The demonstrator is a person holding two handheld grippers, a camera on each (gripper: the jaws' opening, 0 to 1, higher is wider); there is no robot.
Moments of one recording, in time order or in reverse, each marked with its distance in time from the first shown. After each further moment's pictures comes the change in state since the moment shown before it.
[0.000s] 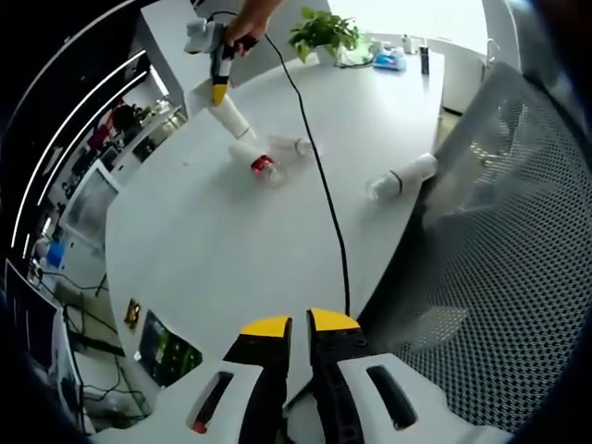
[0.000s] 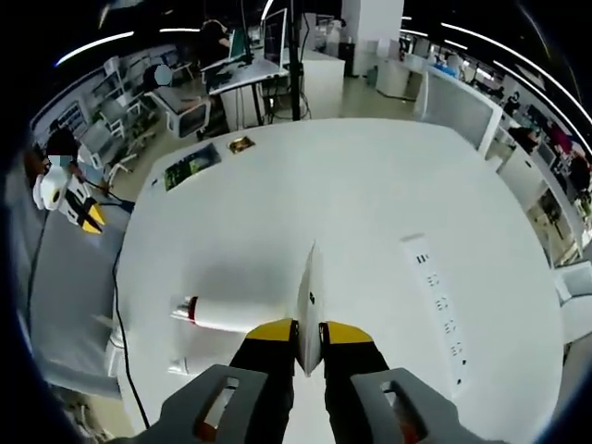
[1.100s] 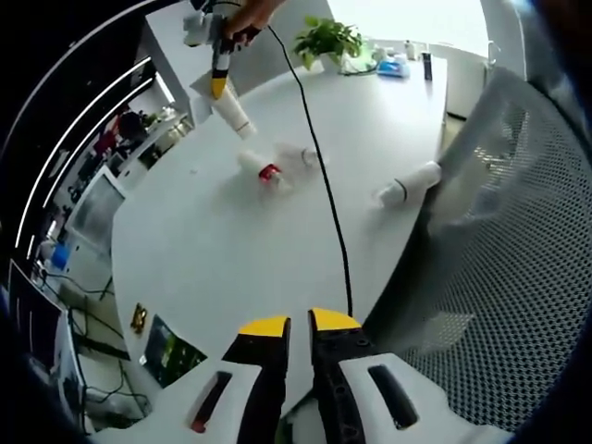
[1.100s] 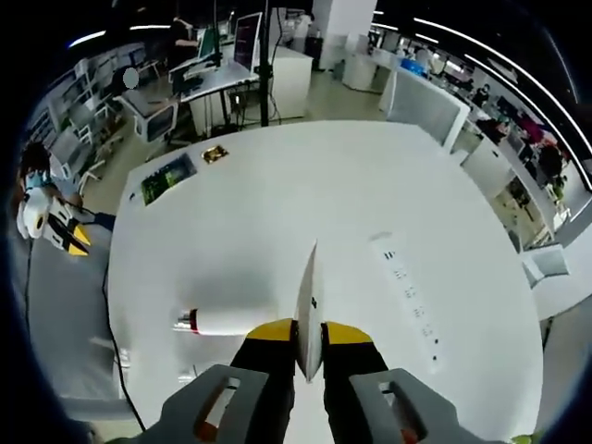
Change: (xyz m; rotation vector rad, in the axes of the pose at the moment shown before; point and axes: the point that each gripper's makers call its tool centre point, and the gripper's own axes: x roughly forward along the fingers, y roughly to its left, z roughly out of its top) left arm -0.004 0.005 0.006 0.000 -0.034 0.027; right arm -0.038 -0.006 0.018 0.085 0.039 -0.153
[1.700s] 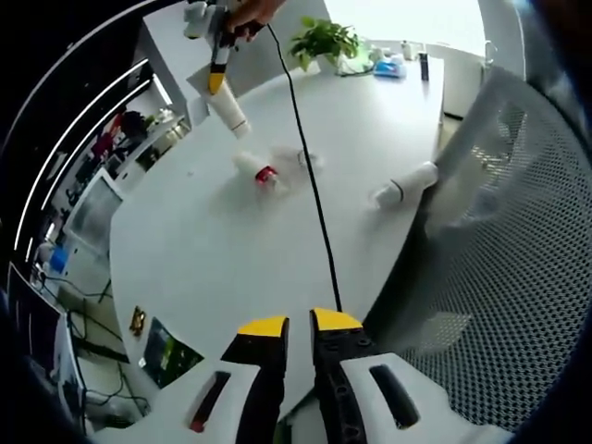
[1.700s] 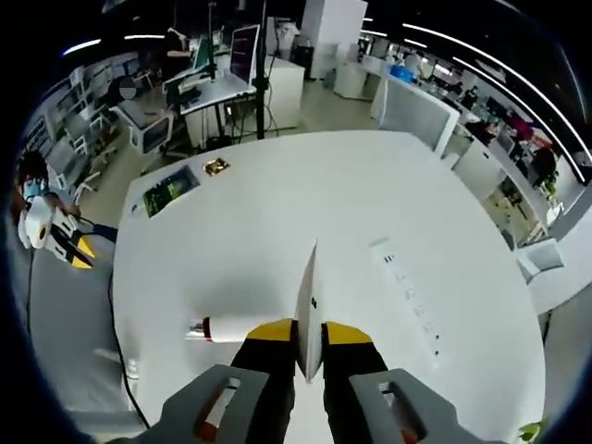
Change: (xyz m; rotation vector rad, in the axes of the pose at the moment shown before) left arm 0.000 -0.001 0.002 0.009 -0.009 -0.010; right arm -0.019 0.017 0.009 0.018 -0.050 -0.044
